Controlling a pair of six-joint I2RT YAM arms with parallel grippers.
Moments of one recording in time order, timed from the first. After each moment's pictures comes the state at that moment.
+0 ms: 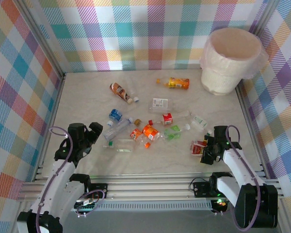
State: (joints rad) left arm -0.09 0.72 0.48 -0.53 0.06 -1.07; right arm 0.00 0.94 0.39 -0.64 -0.17 1.78
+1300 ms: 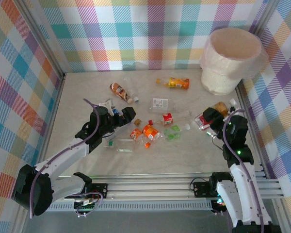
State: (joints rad) left arm -0.49 1.12 0.65 0.08 0.18 -0.85; right arm 0.00 0.67 0.60 -0.26 -0.22 0.81
